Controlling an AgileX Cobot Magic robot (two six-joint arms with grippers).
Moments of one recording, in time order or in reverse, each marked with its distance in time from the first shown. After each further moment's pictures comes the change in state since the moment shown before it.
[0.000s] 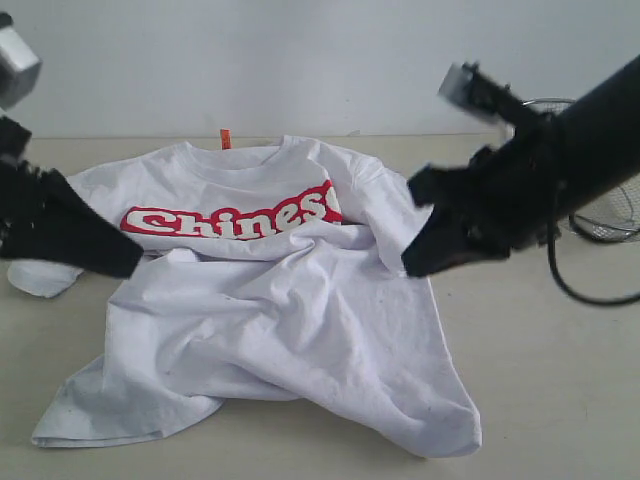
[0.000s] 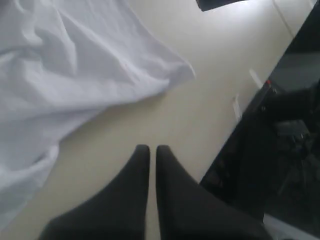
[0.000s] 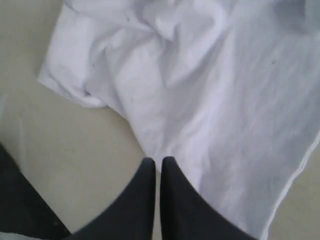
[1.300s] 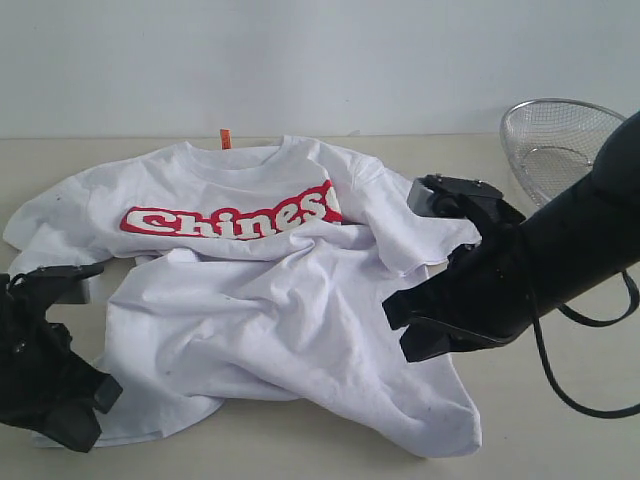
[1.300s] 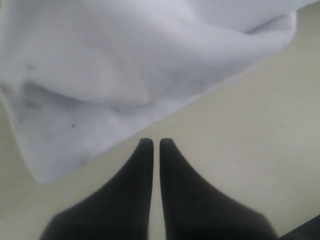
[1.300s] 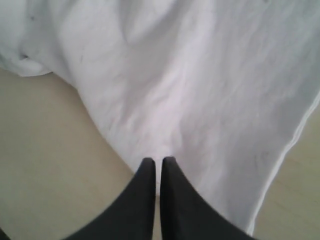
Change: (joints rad) left arm -0.098 0.325 0.239 0.430 -0.450 -0.386; right arm 0.135 -0.001 0.201 -0.042 -0.261 -0.009
